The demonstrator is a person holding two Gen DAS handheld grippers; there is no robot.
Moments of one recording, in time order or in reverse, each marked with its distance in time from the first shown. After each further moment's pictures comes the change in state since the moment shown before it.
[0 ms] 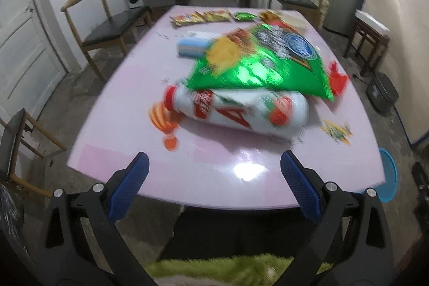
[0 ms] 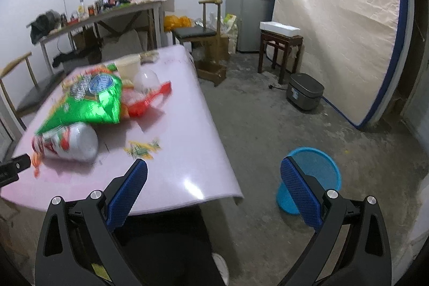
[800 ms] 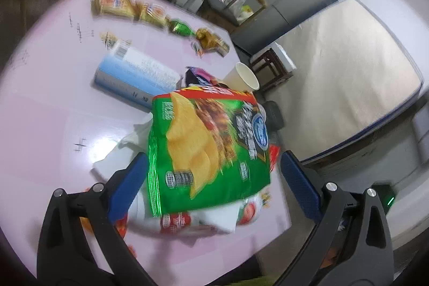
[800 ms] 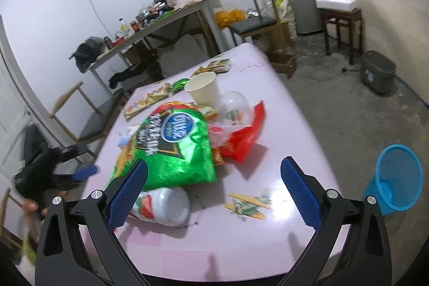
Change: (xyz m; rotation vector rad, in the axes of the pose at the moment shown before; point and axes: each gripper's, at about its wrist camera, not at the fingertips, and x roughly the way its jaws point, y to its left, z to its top) left arm 0.124 0.097 0.129 -0.255 0.170 -0.826; right arm 0.072 0.066 0.070 0.150 0.091 0.429
